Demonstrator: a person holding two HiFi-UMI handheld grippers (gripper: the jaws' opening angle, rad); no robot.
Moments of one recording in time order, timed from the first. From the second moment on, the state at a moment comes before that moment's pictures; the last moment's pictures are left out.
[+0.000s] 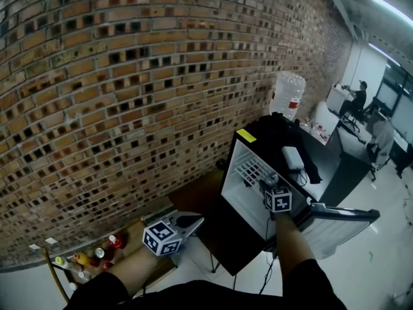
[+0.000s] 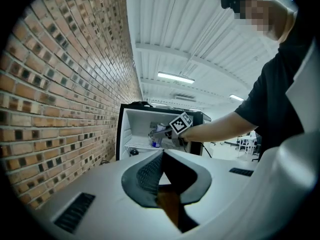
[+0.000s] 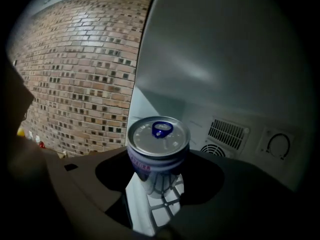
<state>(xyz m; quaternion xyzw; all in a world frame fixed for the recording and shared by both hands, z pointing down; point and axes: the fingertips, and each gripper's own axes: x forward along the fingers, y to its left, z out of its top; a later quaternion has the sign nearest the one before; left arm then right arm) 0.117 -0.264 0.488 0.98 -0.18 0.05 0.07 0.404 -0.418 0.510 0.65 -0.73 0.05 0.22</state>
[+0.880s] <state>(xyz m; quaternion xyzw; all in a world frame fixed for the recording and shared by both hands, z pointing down) 0.102 -0.263 0.497 0.98 -0.19 0.05 0.08 0.436 -0.437 0.514 0.70 -0.69 0.04 0.16</state>
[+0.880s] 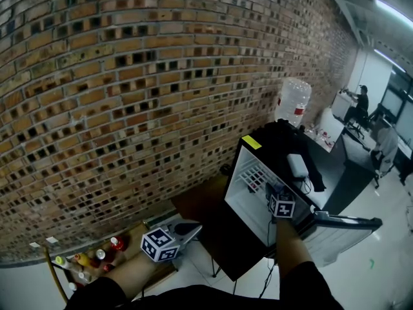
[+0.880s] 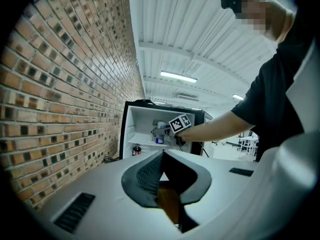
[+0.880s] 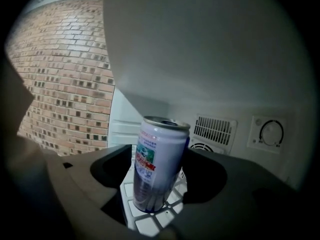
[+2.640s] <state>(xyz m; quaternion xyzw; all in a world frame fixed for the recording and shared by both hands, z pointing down) 0.132 -0.112 0.534 0.98 -0.14 0.03 0.12 0.319 -0.023 0.575 0.48 -0.87 0.14 0.00</state>
